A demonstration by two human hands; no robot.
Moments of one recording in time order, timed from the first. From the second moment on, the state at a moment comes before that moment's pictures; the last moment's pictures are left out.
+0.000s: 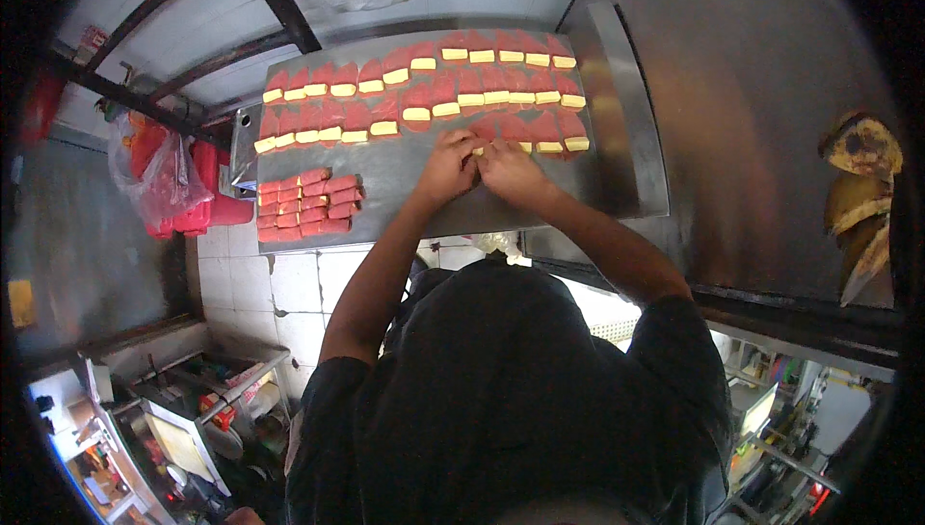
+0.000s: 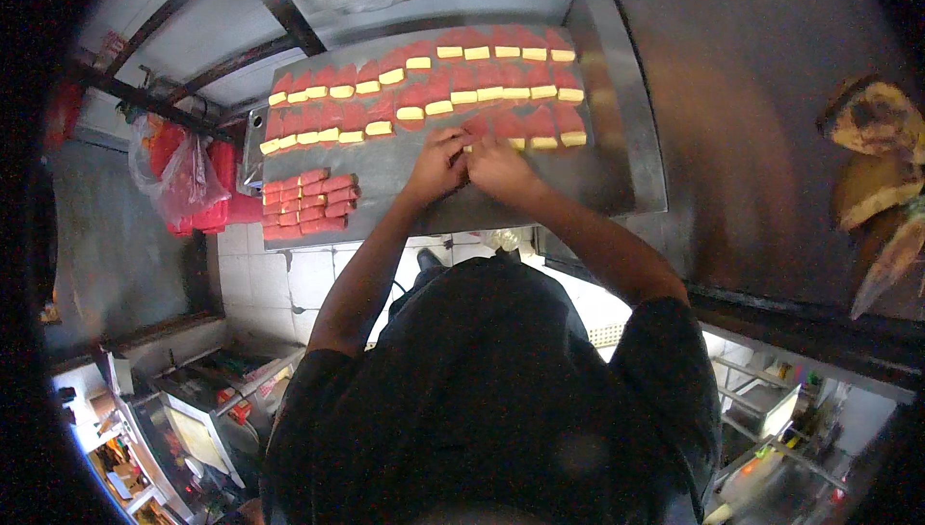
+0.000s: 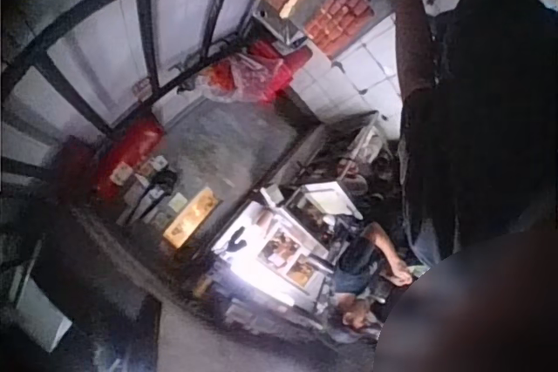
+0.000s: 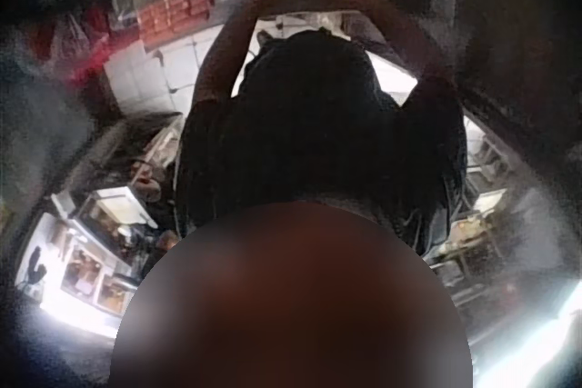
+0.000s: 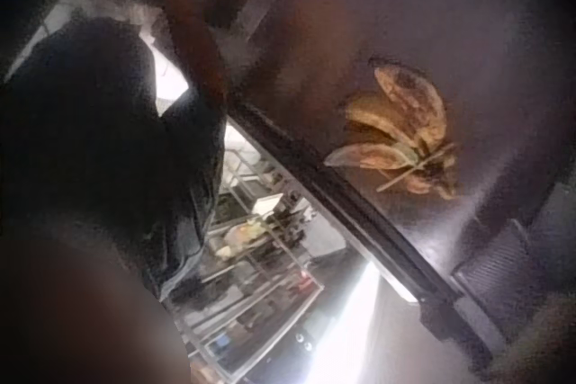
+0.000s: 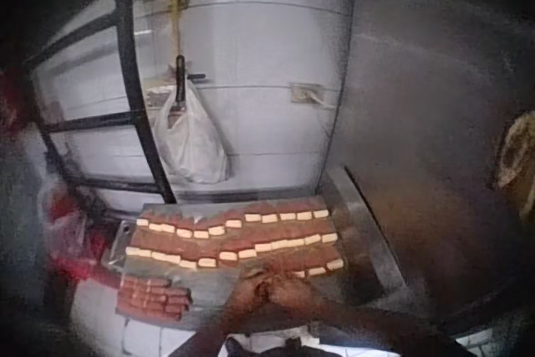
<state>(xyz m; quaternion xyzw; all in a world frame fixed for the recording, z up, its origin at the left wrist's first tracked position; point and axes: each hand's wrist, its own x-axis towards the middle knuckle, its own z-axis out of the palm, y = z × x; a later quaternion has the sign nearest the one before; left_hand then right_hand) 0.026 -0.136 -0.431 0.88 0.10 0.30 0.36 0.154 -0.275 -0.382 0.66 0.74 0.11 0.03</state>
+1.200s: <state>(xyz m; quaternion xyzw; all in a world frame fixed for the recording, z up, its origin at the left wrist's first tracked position) 0.030 -0.144 -0.423 0.89 0.14 0.33 0.28 0.182 -0.273 -0.393 0.72 0.67 0.09 -0.15</state>
